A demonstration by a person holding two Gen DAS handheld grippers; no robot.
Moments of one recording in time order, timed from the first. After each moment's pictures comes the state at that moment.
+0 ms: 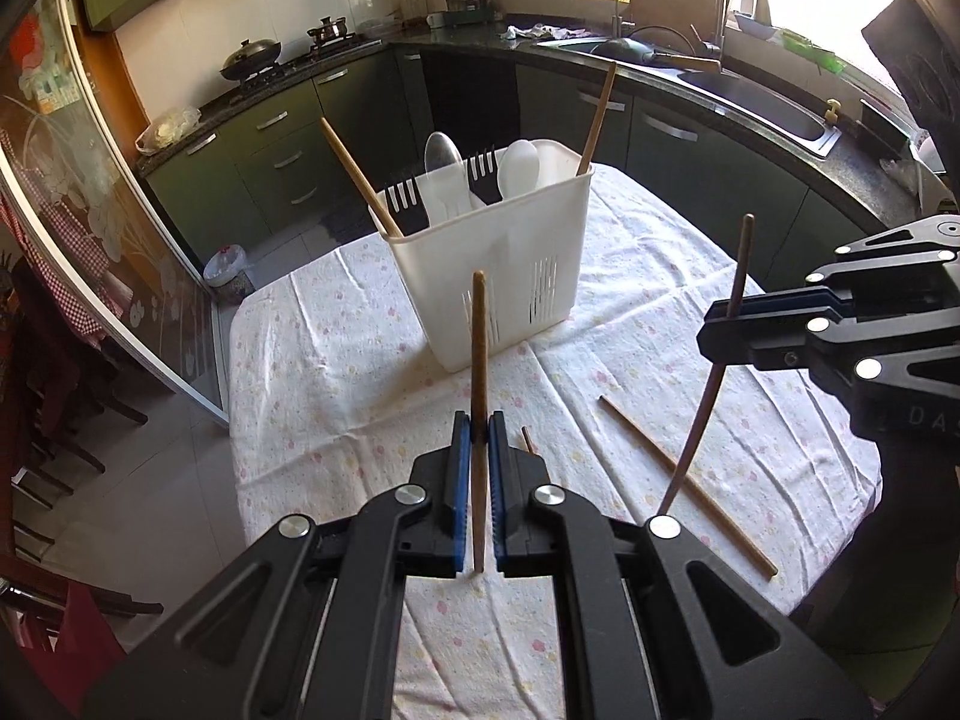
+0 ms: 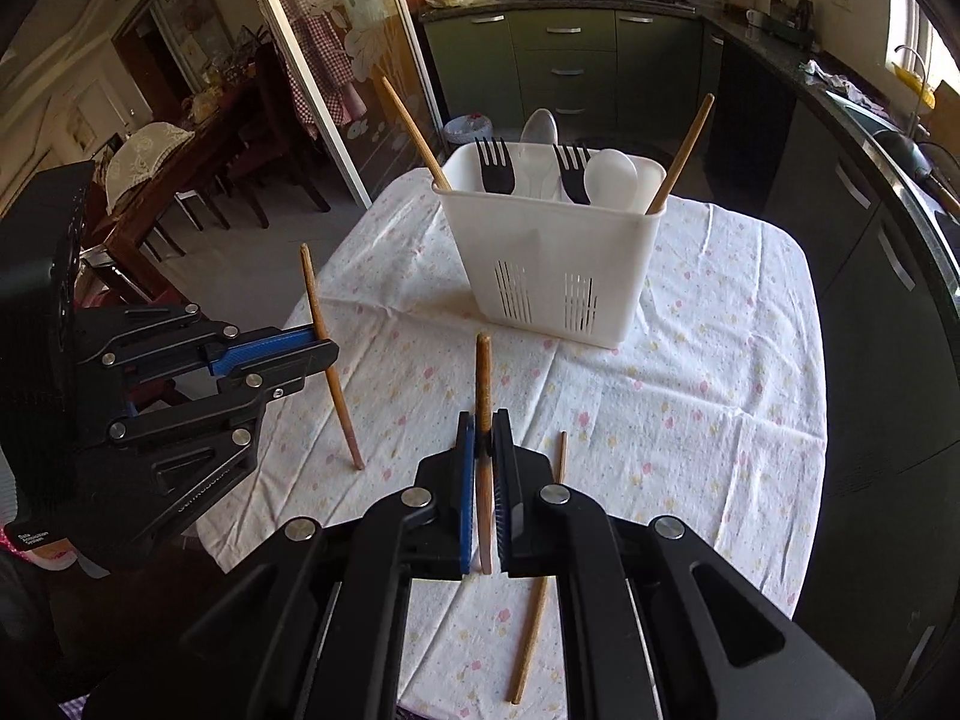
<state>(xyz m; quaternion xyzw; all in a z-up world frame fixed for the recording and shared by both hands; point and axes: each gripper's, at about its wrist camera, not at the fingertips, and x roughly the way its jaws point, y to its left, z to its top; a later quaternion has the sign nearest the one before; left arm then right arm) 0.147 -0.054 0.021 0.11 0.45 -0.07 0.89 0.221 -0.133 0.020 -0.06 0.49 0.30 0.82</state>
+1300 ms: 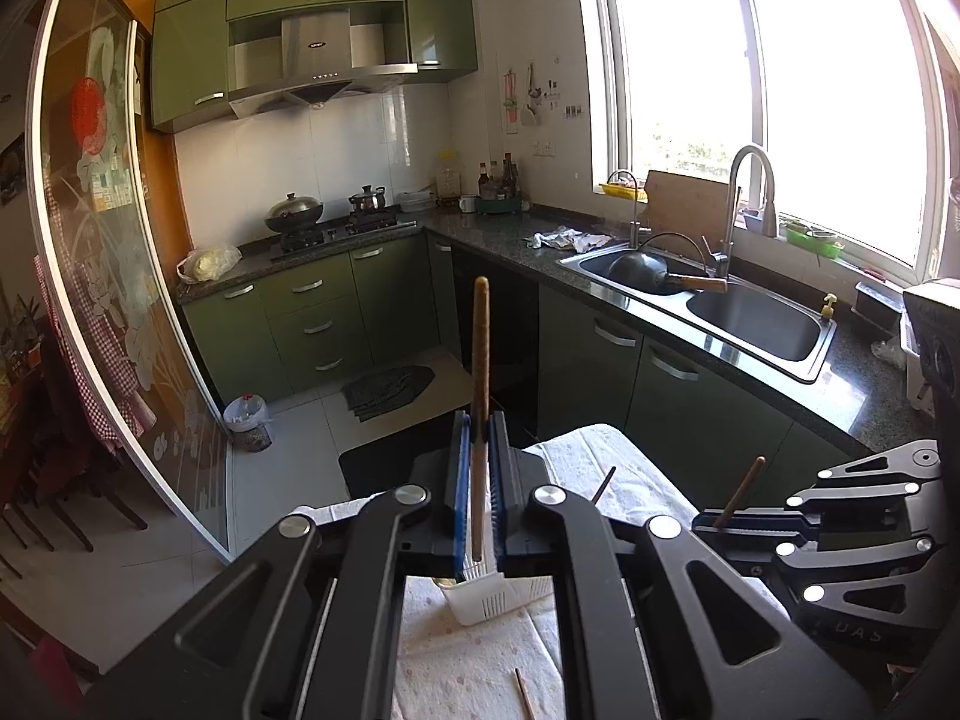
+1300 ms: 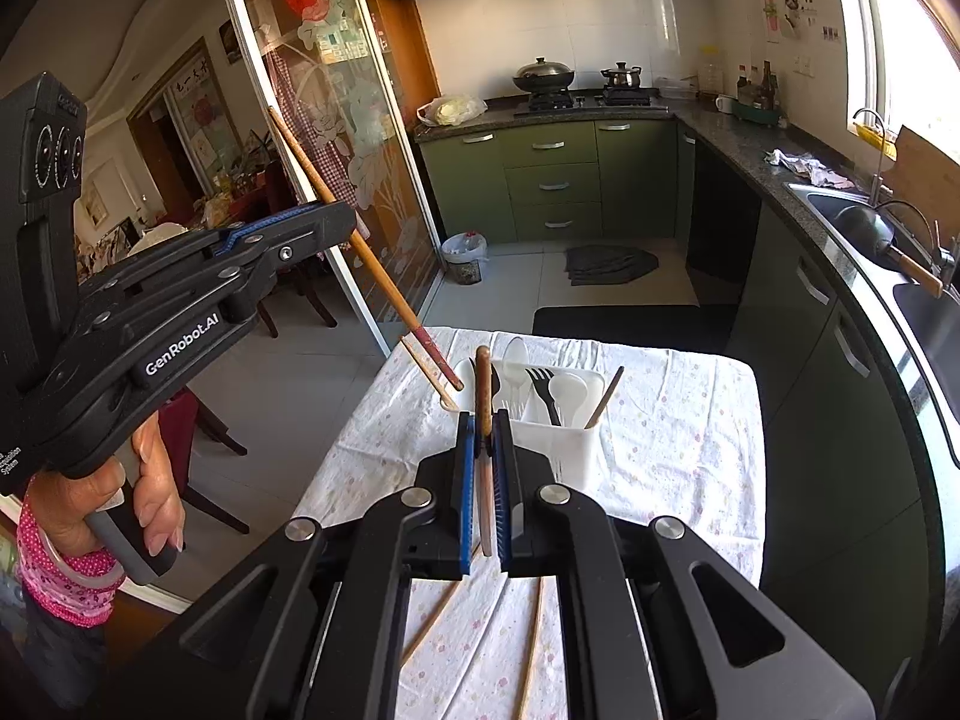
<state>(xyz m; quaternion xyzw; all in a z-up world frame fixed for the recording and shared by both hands) 0.195 -0.065 0.198 0.06 0.26 -0.06 0.96 0.227 -0.165 0.158 0.00 0.39 0.29 0.87</state>
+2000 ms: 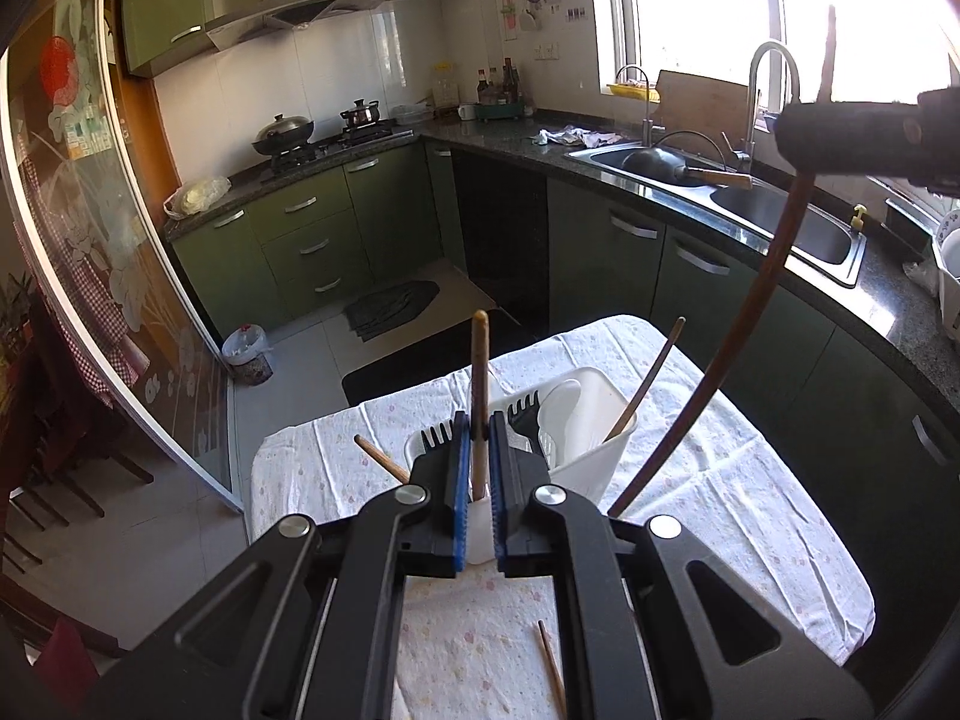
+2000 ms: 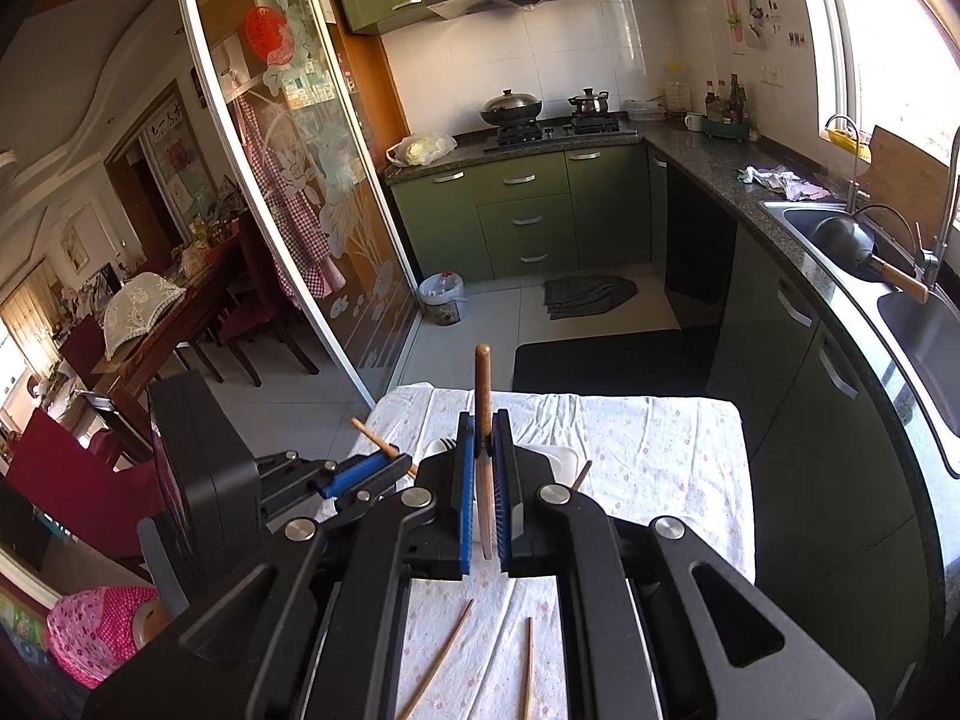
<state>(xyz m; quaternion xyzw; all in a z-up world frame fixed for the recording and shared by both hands) 0.226 -0.058 0.092 0.08 0.36 -0.05 0.93 0.267 -0.162 0.192 0.04 0.36 0.26 0.90</state>
